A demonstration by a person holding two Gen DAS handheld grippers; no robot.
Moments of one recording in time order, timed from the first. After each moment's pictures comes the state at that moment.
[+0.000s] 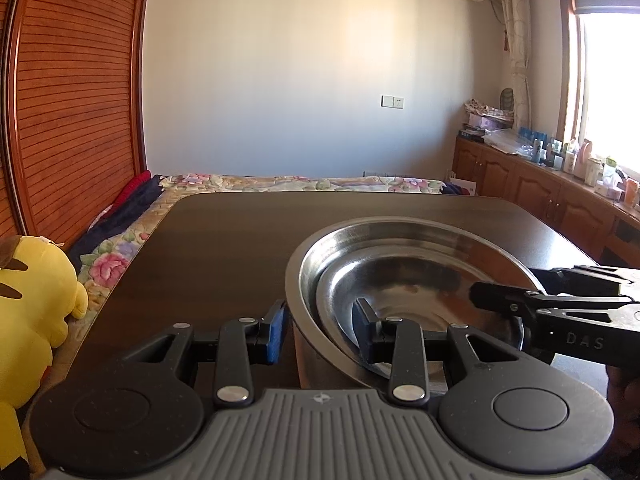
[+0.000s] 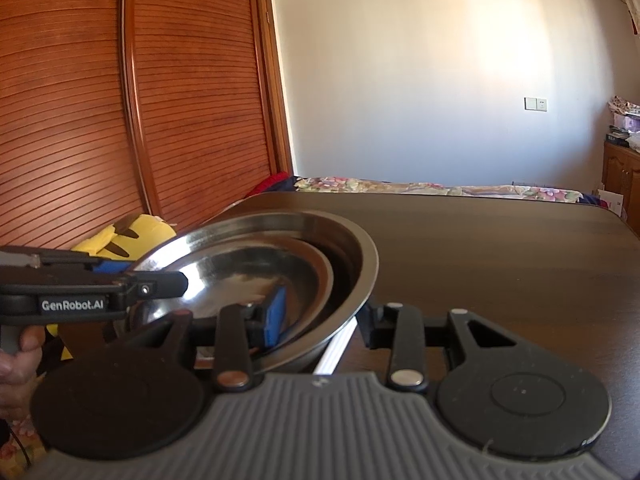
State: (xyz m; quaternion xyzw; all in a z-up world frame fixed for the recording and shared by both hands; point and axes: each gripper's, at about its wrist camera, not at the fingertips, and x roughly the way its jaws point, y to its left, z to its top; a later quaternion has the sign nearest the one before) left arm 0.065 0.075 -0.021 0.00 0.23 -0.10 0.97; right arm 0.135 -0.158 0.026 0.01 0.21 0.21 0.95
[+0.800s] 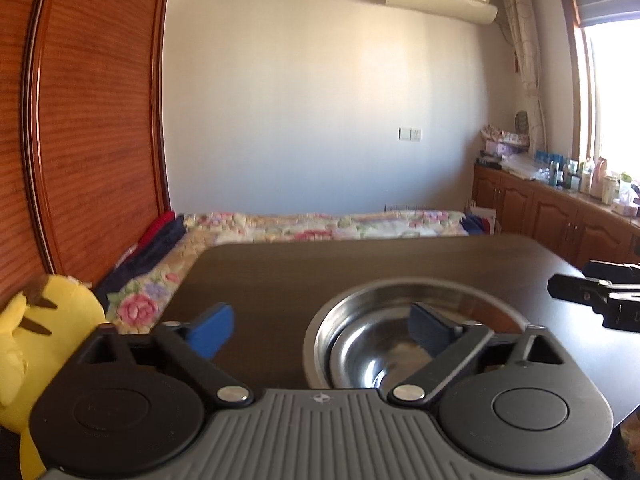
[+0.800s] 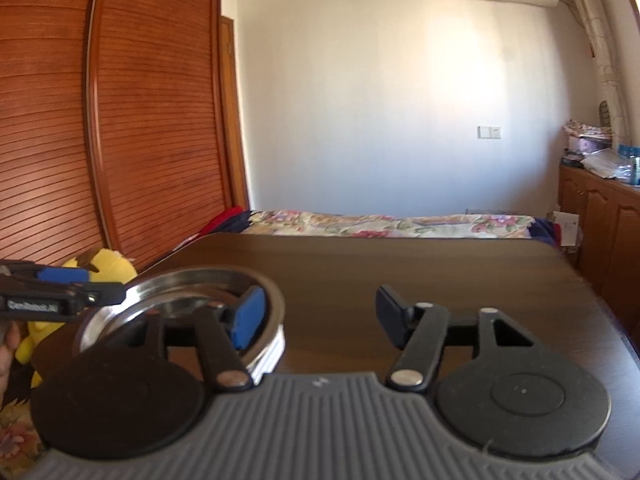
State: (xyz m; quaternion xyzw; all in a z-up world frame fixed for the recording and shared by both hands) left arm 0.047 0.064 0.016 0.02 0.17 -0.06 0.98; right arm 0.124 -0.196 0.050 0.01 0.16 0.14 0.98
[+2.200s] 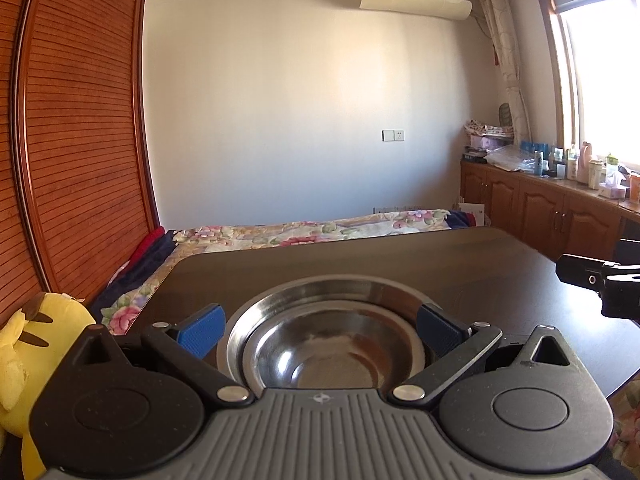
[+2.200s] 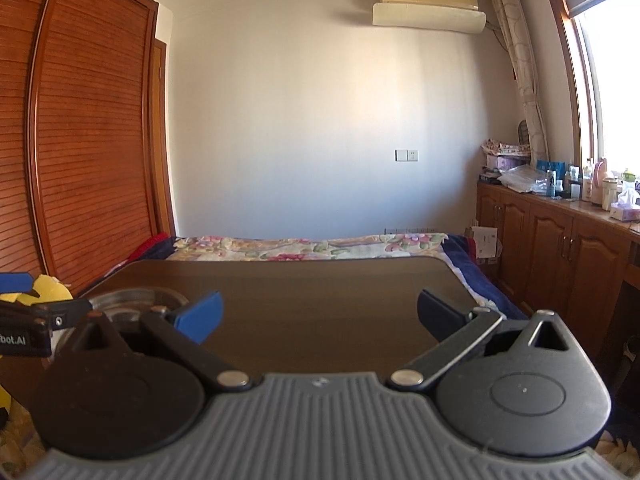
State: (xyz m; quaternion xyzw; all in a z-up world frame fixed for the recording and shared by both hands) left arm 0.015 0.006 0.010 0.05 0.17 -0.07 0.98; right arm 0.085 -0.239 0.055 0.01 0.13 0.02 0.99
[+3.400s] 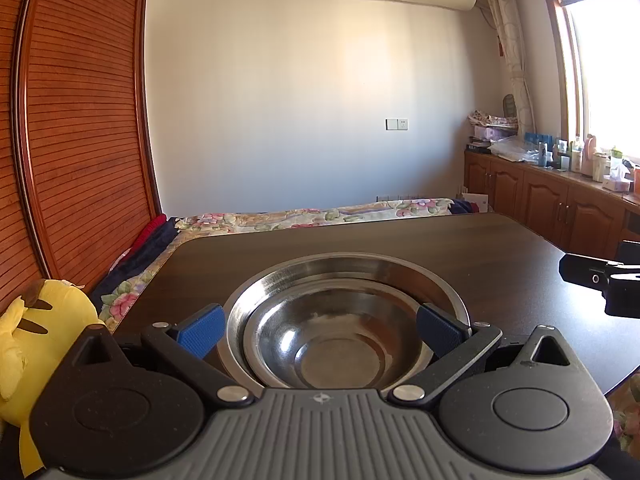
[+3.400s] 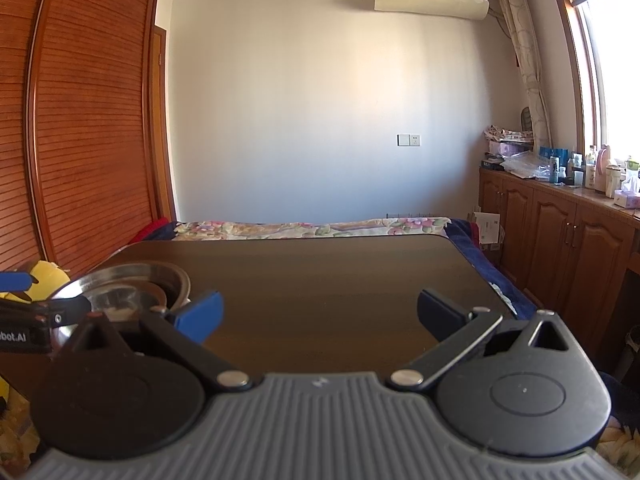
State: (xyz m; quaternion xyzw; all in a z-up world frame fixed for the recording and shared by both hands) left arm 0.020 0.010 -0.002 0.05 0.18 -0.06 0.98; right arm 0.087 -0.238 0.048 0.01 0.15 0.03 0.99
